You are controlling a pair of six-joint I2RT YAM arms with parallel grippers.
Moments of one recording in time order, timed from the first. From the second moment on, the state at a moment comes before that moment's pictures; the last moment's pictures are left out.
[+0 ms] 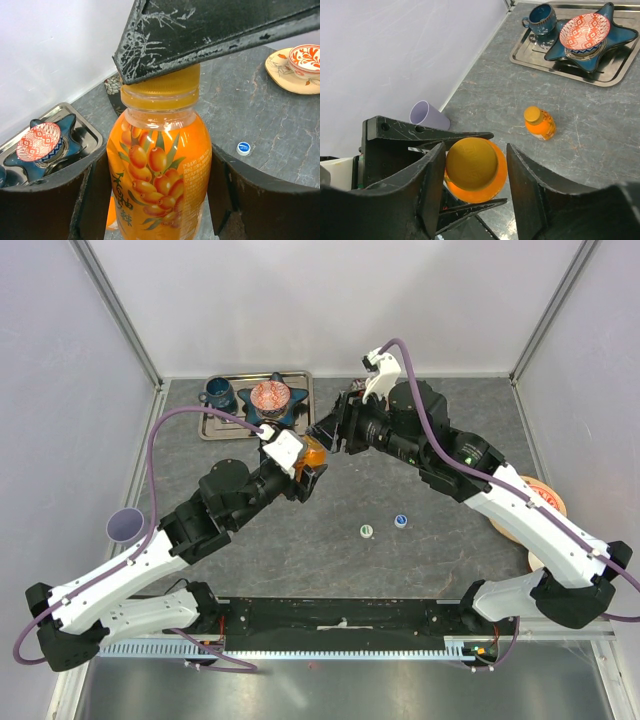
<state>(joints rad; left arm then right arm) -0.96 0.92 0.98 -0.10 -0.23 0.14 0.88 1.35 1.65 -0.52 0.05 0.55</state>
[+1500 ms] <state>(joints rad) -0.67 1.08 1.04 0.36 1.19 -0.52 0.87 1.05 1.53 -0.44 -0.57 0.17</state>
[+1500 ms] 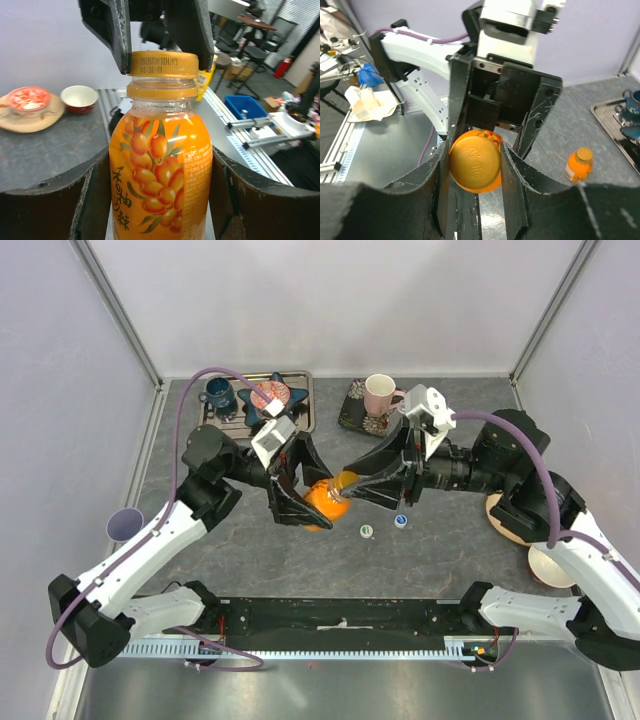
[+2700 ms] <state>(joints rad) -0.62 0.68 0.84 0.10 0.74 -0.35 0.88 0.89 1.01 -0.37 0.11 0.34</state>
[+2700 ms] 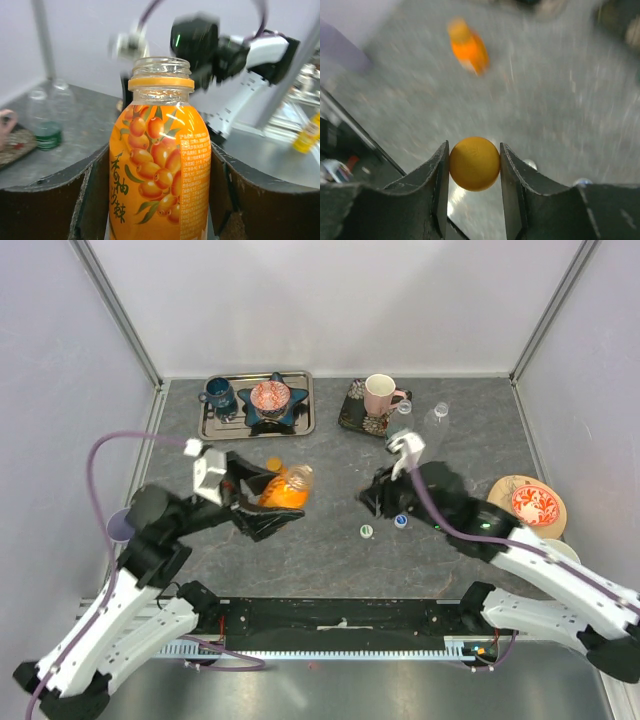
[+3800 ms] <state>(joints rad) -0.62 0.34 0.66 -0.11 0.31 -0.27 0.88 1.62 0.83 -0.11 0.08 0.46</state>
